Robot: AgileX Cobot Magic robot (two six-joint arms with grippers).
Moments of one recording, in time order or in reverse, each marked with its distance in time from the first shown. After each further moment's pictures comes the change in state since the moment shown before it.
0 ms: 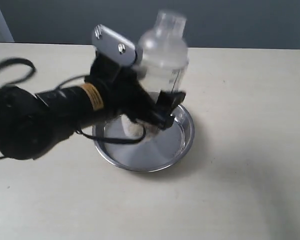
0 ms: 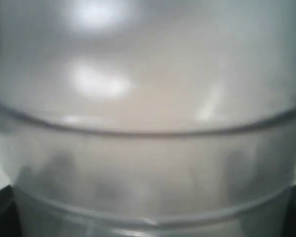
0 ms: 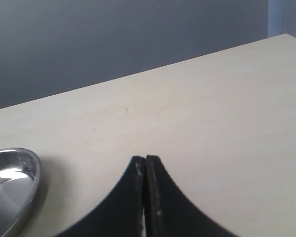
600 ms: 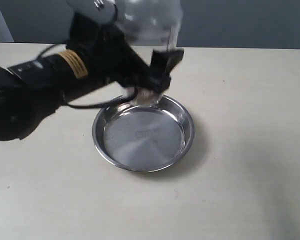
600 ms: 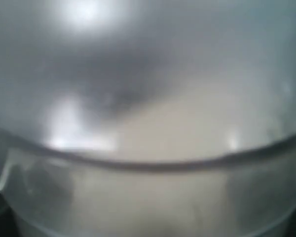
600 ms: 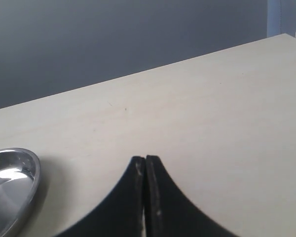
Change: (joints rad) left arm 0.029 -0.077 -0.040 -0.053 -0.019 0.053; right arm 0.000 0.000 0.000 0.000 0.000 0.000
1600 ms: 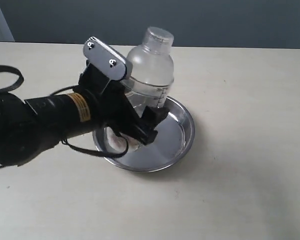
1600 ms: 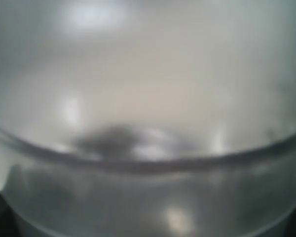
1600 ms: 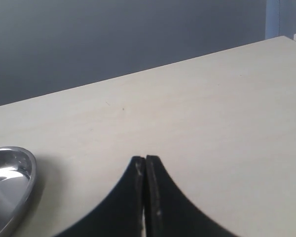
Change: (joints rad) left arm 0.049 0.066 0.103 0.134 0.070 -0.090; right arm 0.000 0.000 0.000 -0.019 0.000 0.000
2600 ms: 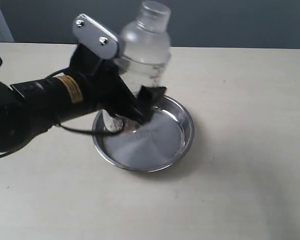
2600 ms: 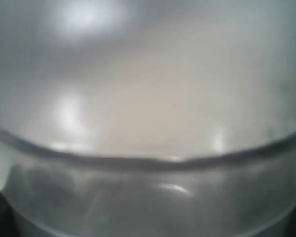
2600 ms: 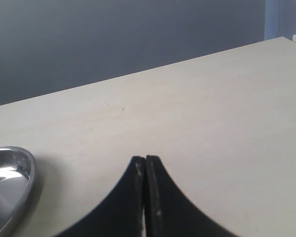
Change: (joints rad) left arm 0.038 -0.048 -0.032 -0.136 0.015 0.078; right arm -0.001 0.000 0.000 -0.004 0.000 0.000
